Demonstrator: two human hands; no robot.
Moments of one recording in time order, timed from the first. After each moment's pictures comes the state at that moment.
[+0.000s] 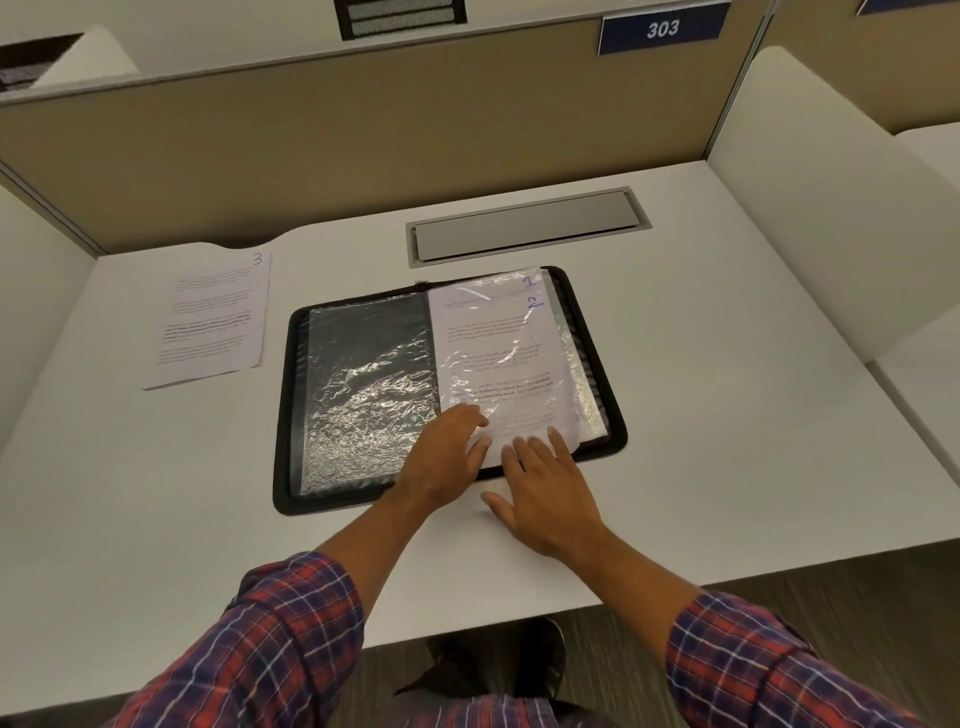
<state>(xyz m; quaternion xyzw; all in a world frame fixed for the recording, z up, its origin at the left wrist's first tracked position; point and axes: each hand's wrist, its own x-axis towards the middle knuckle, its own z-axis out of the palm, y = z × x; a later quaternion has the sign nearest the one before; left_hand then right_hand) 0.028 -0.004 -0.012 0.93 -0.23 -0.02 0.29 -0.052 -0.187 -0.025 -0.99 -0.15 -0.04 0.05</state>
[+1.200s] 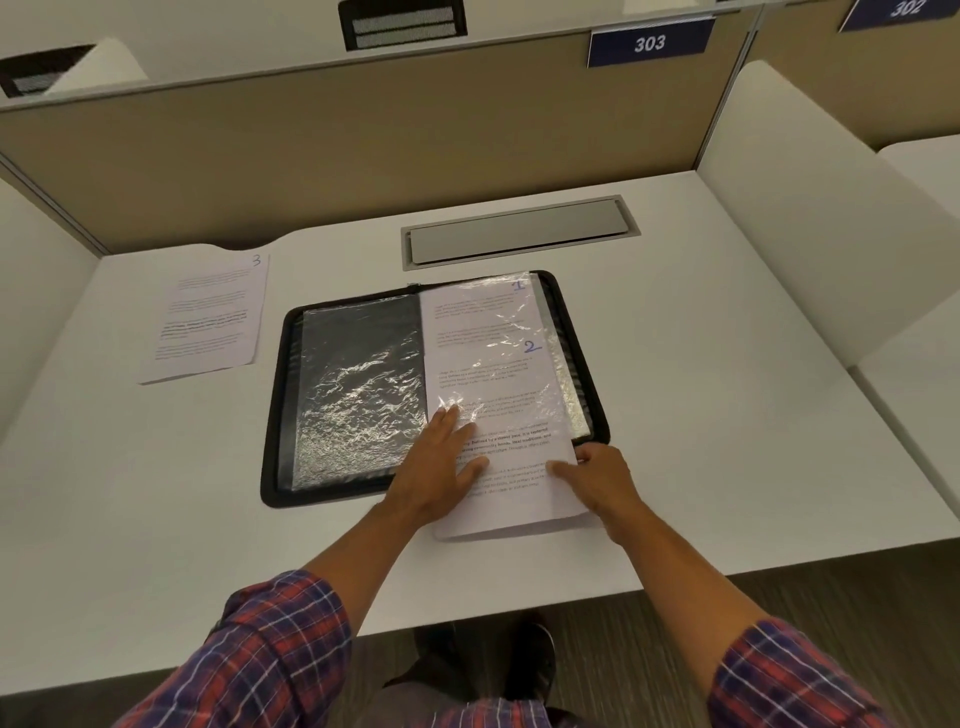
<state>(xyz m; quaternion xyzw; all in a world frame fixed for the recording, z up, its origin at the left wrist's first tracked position) -0.001 -0.010 -0.013 0.96 -0.17 -0.13 0.20 -0.050 -0.262 0.000 -0.76 0.26 0.15 0.57</state>
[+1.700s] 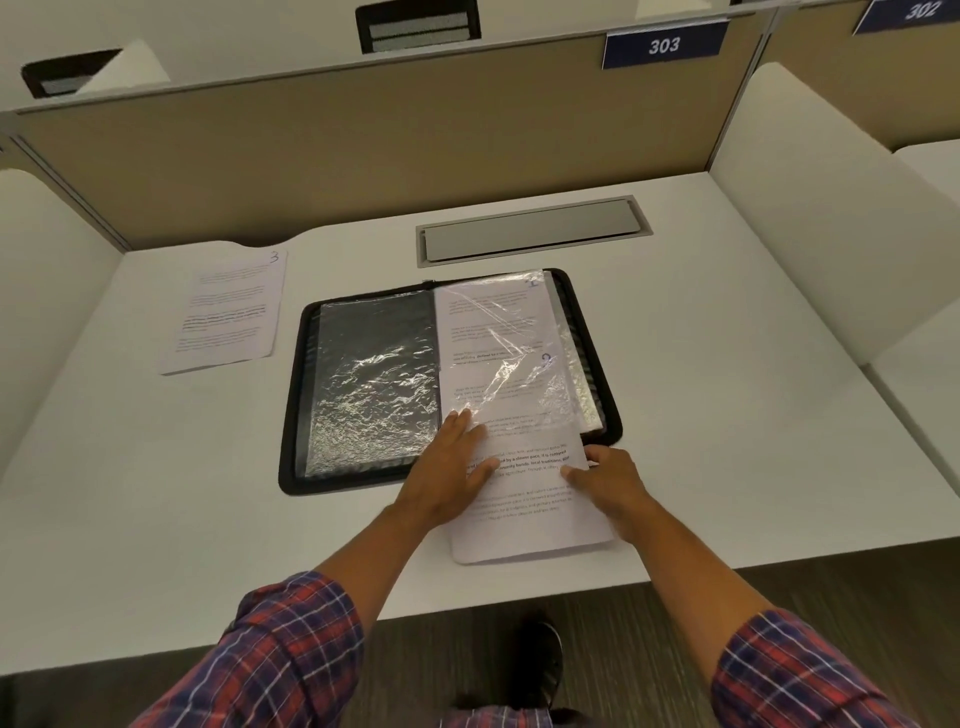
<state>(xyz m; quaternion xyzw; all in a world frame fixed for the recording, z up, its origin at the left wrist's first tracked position) -0.019 -0.004 -0.013 0.95 -0.17 -0.14 0.22 -0.062 -0.257 -0.001 -0.71 0.27 0.18 0.63</state>
